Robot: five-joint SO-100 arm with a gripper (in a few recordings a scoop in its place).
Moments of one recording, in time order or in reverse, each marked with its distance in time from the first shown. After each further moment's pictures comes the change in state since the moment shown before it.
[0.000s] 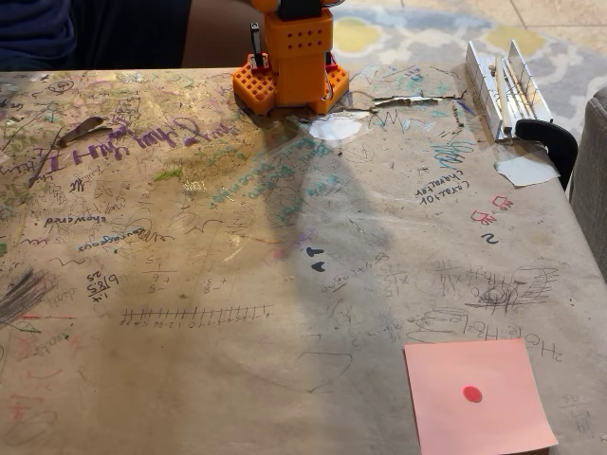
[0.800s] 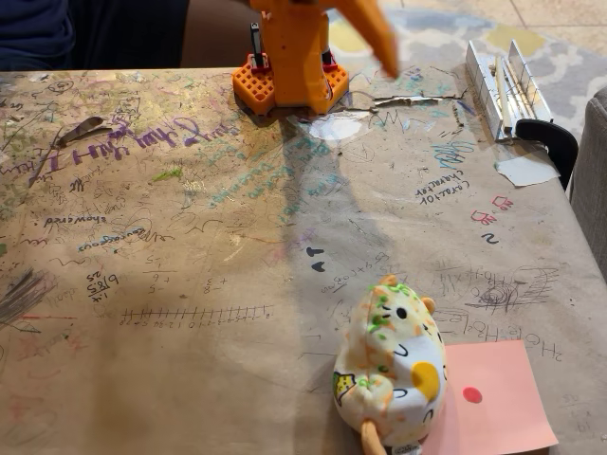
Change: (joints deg) arm 7.1 -18.4 18.9 20.8 -24.6
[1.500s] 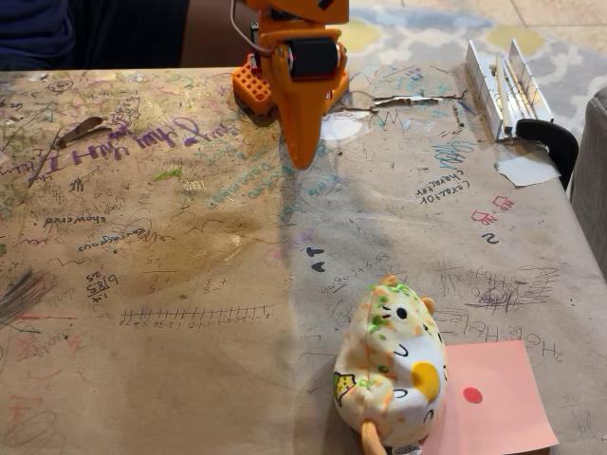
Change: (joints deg) arm 1.8 17.1 26.6 -8.3 15.2
